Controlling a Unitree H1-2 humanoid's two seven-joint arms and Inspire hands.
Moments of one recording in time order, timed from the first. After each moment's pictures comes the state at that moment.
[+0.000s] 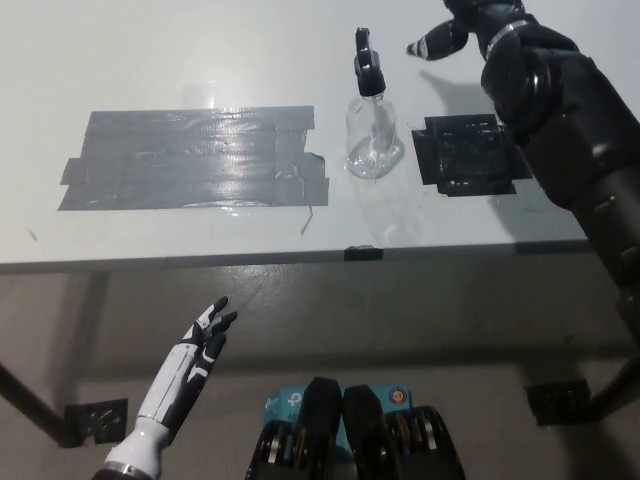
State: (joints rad) left_arm -0.07 0.18 -0.10 0.09 0.14 -0.13 -0.09; right_arm -1.25 -0.23 0.34 0.93 -0.61 -0.01 0.03
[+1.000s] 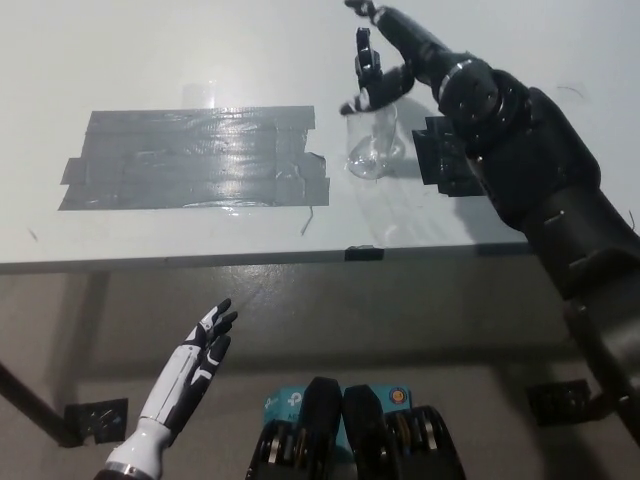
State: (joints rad) left_arm -0.07 0.18 -0.11 0.09 0.17 -0.13 -0.09; right_arm -1.26 -0.12 0.28 1.12 -0.40 0.01 0.14
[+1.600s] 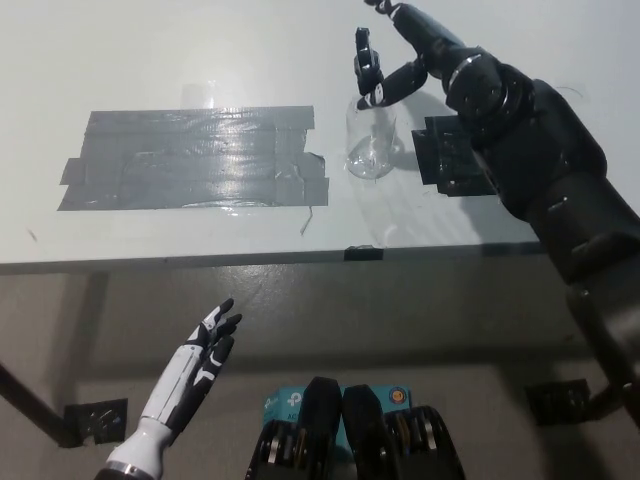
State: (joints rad) left_arm -0.08 0.19 -0.12 0.09 0.18 -0.14 -0.09; right_arm -1.30 -0.12 0.25 1.20 -0.39 -0.01 0.11
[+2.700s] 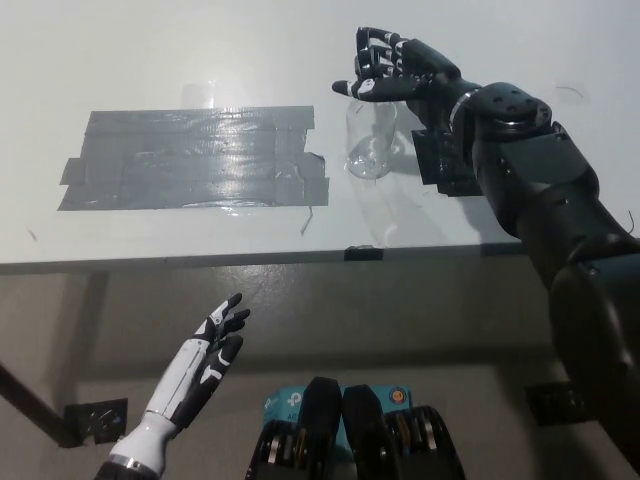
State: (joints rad) left_arm -0.09 0.20 -0.14 0.09 0.21 -0.17 -0.09; right_arm -1.31 -0.08 -0.16 1.37 -0.05 0.03 0.26
